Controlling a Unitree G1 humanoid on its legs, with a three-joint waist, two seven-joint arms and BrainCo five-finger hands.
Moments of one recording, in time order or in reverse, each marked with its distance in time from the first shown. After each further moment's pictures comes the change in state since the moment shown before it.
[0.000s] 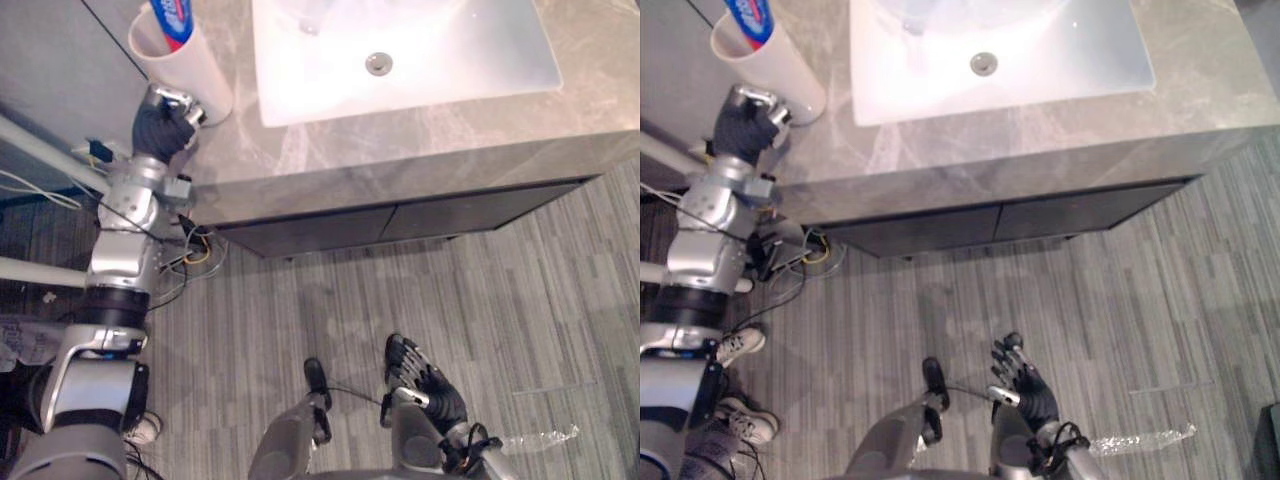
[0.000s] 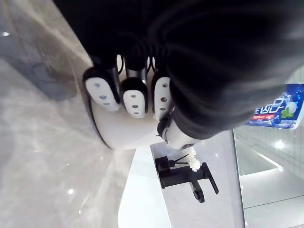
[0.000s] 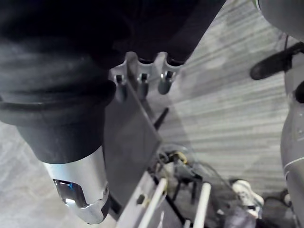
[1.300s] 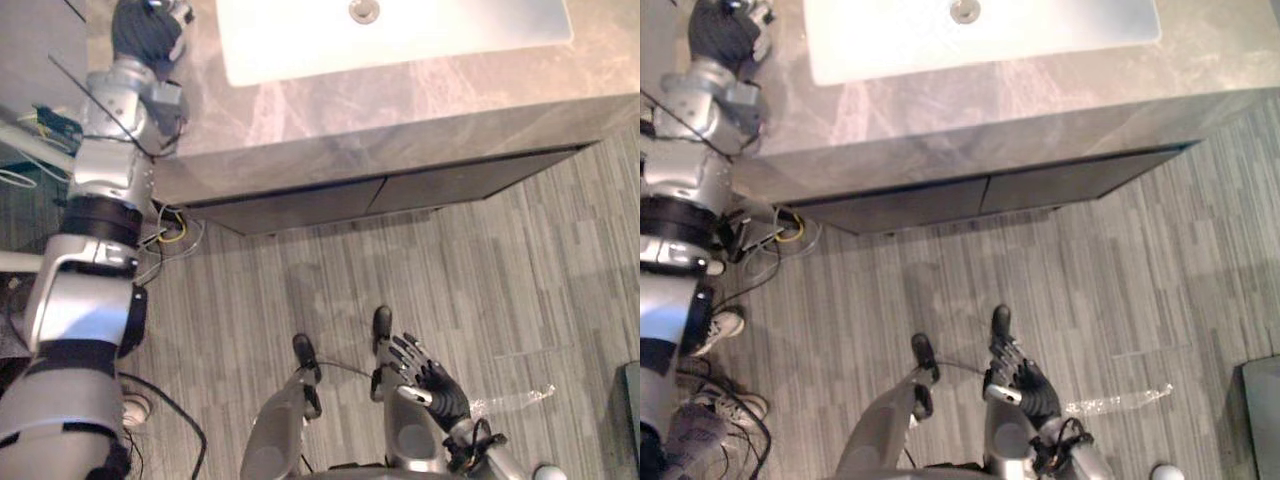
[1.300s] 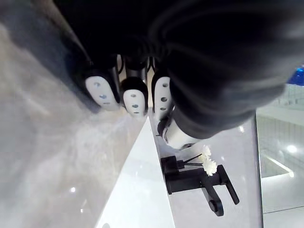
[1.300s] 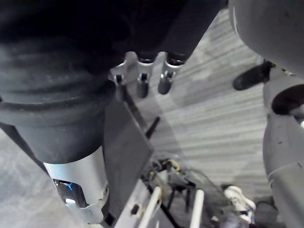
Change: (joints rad) left arm -0.466 0.051 -0.176 0.375 -0.063 -0.002 0.042; right arm 0.004 -0.047 0.009 -0.069 0.040 -0.008 0.003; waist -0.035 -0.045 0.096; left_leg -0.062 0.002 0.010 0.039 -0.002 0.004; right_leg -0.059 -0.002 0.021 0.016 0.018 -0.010
